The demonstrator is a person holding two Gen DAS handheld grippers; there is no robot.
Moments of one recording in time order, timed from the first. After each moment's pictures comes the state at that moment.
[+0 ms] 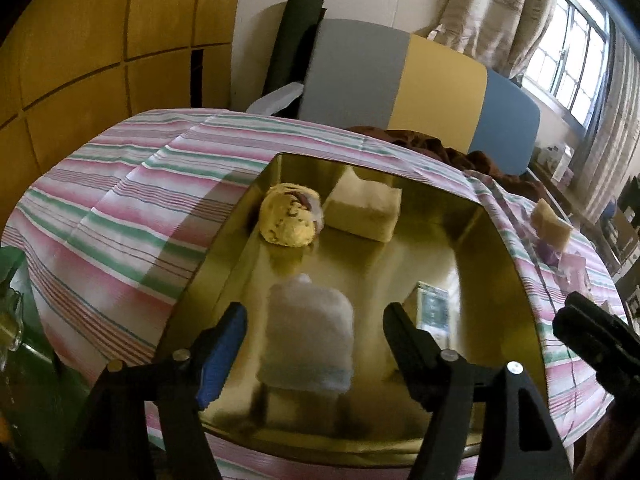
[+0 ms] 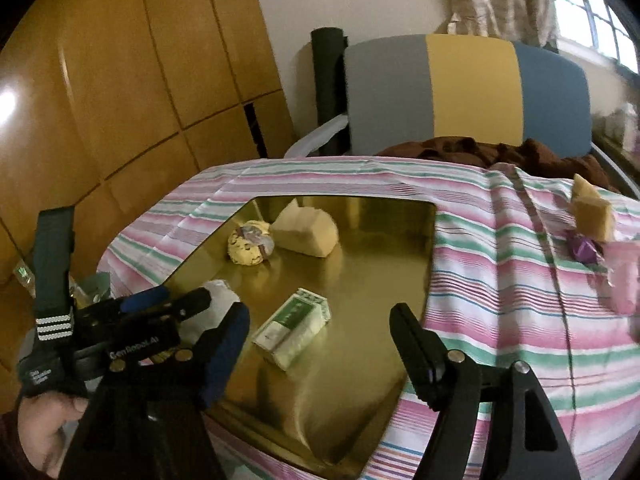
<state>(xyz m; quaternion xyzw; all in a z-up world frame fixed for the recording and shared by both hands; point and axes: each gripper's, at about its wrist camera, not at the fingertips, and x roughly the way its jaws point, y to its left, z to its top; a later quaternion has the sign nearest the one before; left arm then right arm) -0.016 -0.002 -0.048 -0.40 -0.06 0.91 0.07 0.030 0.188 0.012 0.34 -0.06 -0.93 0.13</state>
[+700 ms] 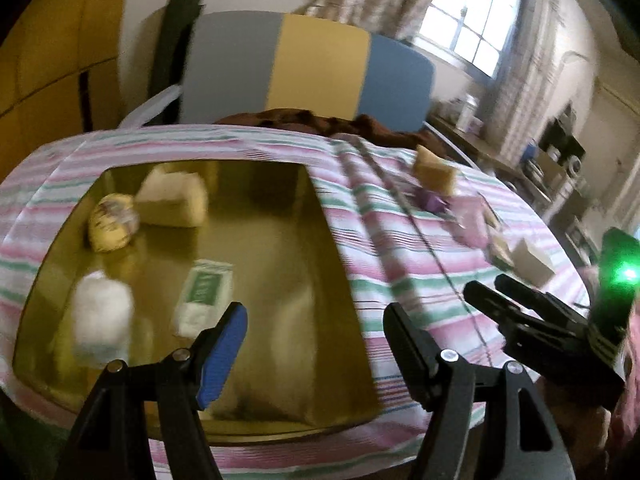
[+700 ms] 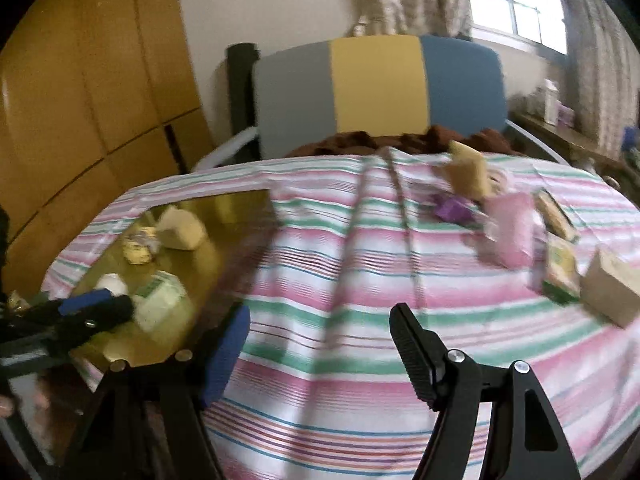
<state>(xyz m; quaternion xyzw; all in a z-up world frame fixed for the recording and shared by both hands) 0.020 0.130 -0.027 -0.40 -0.01 0.88 0.24 0.074 0.325 -0.014 0.34 -0.08 -0.94 -0.02</state>
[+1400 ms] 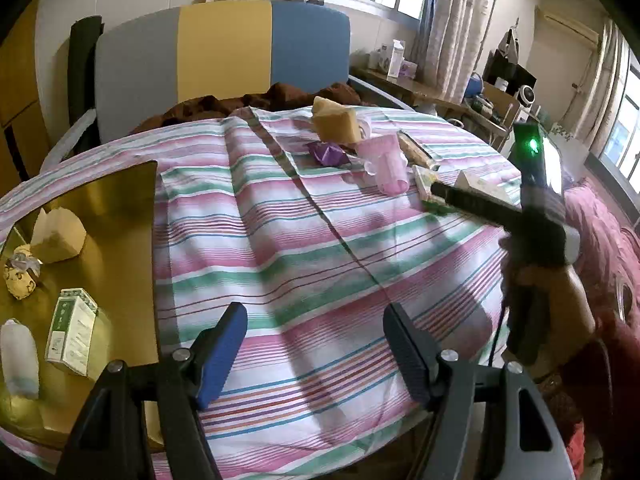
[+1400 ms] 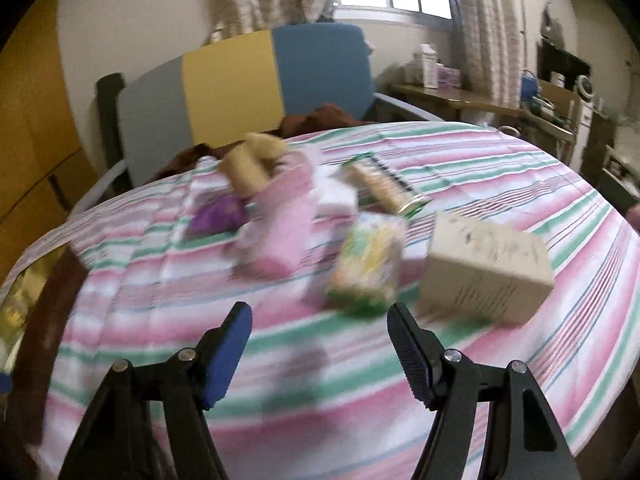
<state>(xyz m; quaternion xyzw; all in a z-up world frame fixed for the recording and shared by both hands) 0.052 0.243 -0.036 -0.41 0.08 0.85 0.33 0.064 0.511 -0.035 0.33 -0.13 -0.91 -0.20</state>
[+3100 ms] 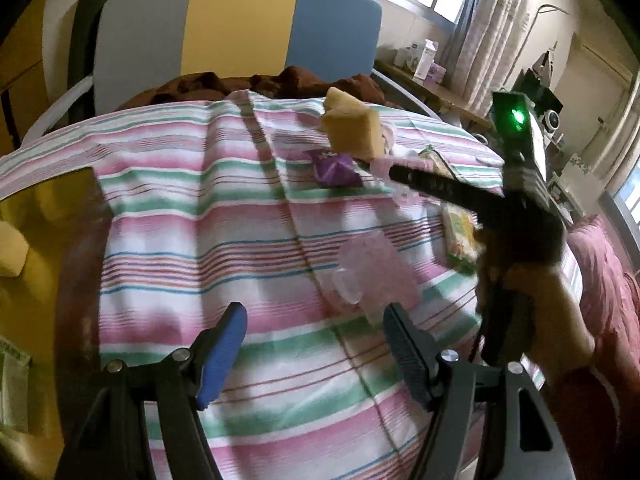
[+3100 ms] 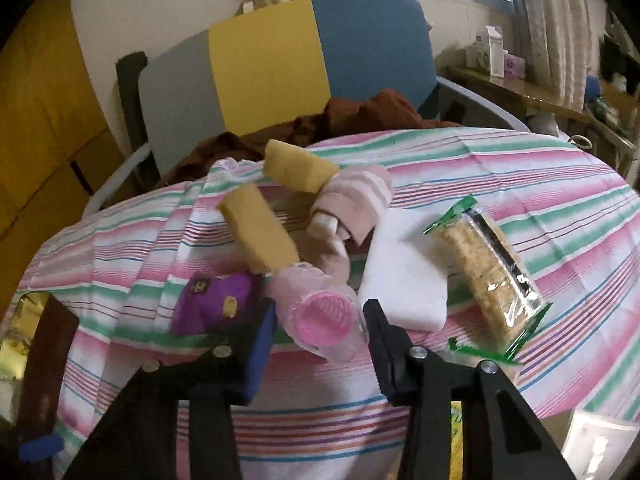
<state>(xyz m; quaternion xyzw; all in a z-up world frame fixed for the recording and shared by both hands) -0.024 0.318 -0.062 -0.45 0.03 0.84 0.30 -0.067 0.538 -0.047 0.37 -0.13 -0.92 -0.08</state>
